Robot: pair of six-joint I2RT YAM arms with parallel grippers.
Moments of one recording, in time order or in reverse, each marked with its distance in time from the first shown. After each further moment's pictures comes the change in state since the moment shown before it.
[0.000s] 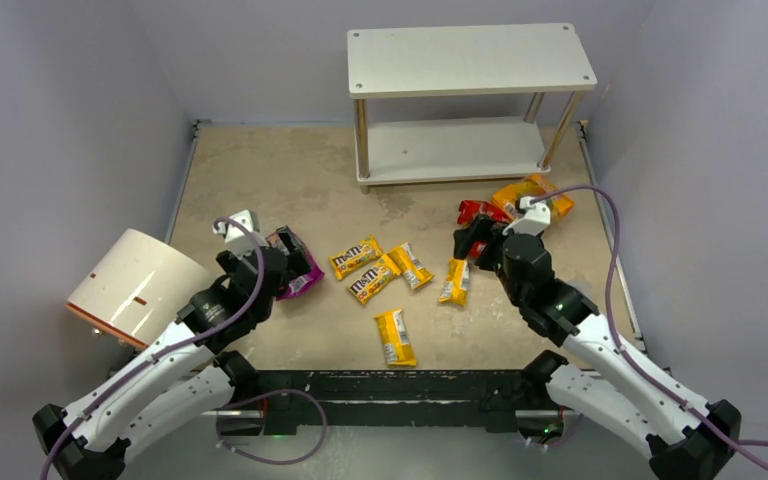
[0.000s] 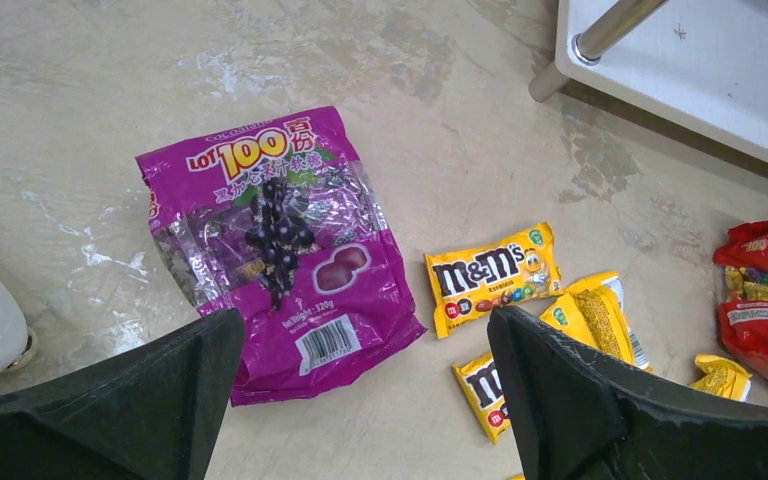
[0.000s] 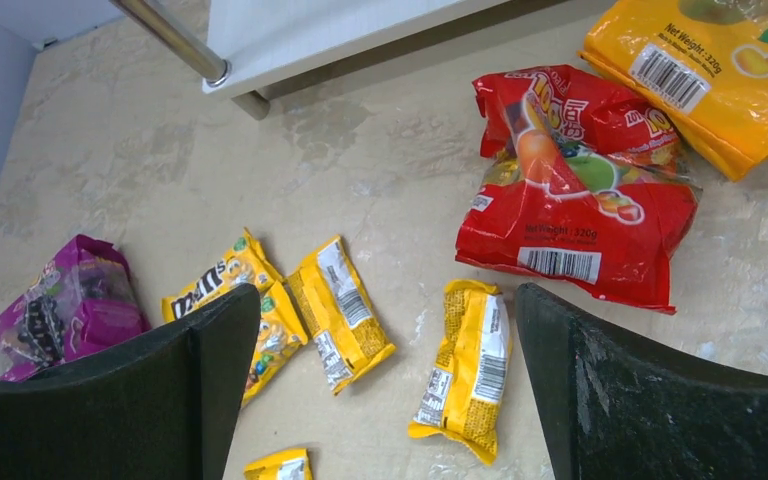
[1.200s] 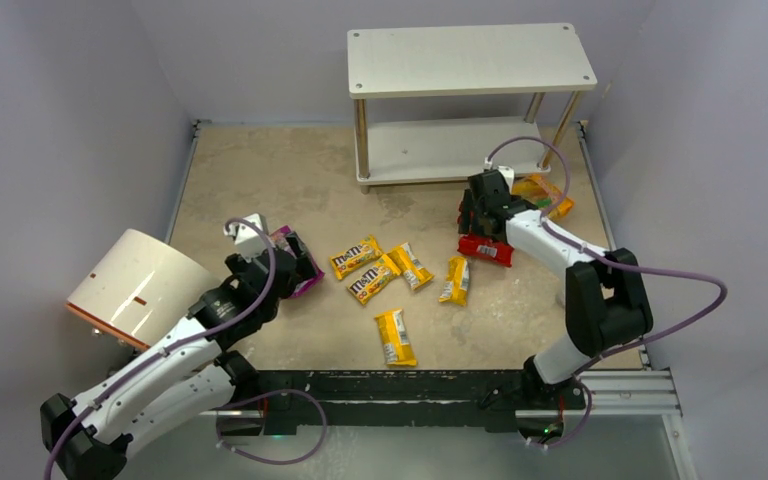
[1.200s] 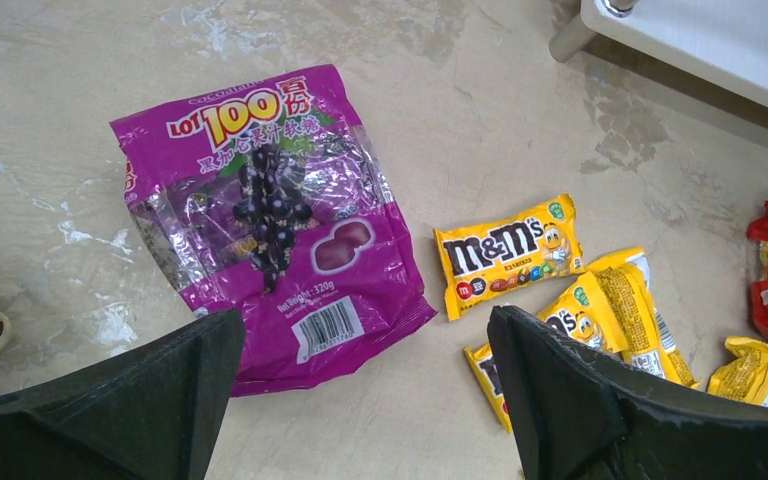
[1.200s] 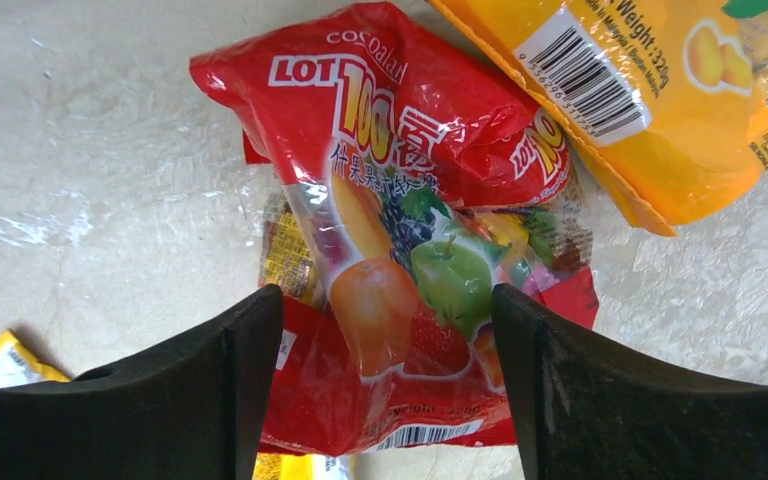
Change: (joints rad) left arm 0.000 0.040 -0.044 0.030 0.027 -0.016; right arm -0.307 0.821 0.391 -0.158 -0.077 -0.170
